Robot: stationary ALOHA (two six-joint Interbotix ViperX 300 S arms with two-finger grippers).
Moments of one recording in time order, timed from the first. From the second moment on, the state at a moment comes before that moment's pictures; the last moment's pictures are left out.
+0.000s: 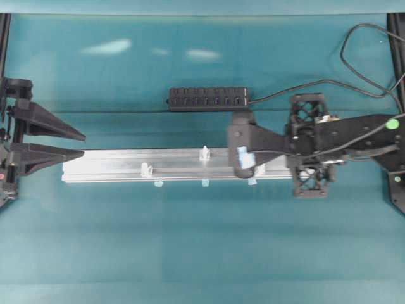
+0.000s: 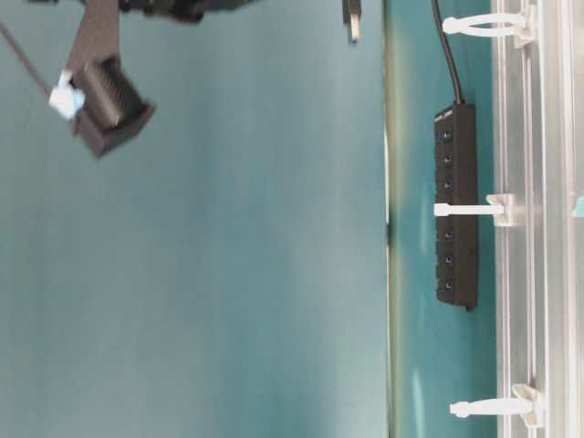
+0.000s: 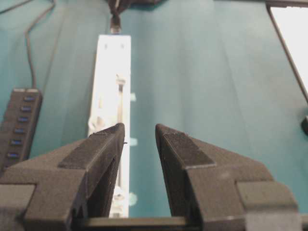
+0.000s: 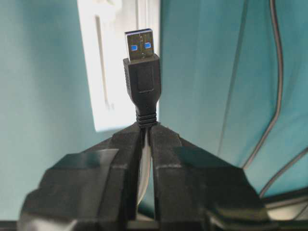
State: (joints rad) left arm -0.02 -0.92 0.99 0.01 0.16 -0.05; right arm 0.07 -0.12 0.45 -0.25 1.29 0.12
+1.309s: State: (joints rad) left arm 0.00 -0.92 0.99 0.01 0.16 -0.05; right arm 0.06 -0.13 0.75 -0.25 0.85 0.23
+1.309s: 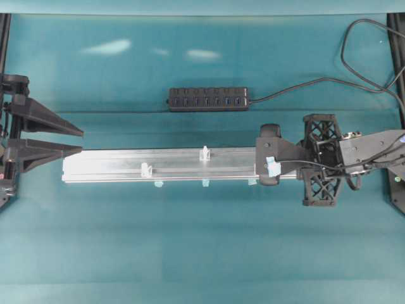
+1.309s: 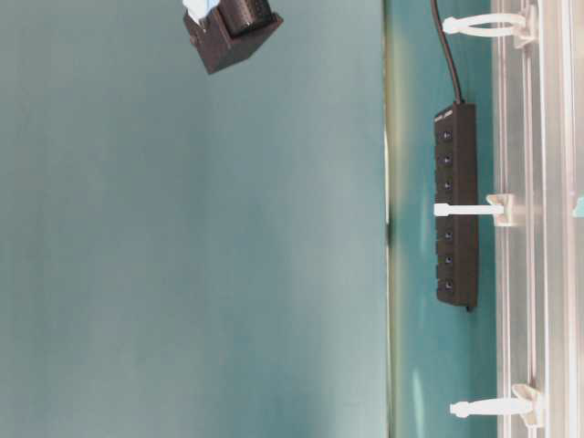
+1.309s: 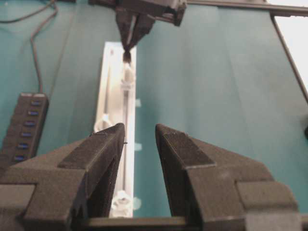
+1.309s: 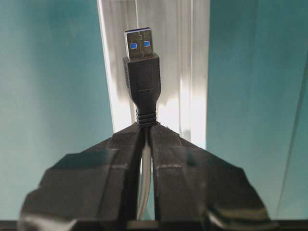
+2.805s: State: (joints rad) left arm 0.04 -0.68 0.95 0.01 0.01 -0.06; right arm 0.04 -0.09 0.75 -0.24 0.57 0.34
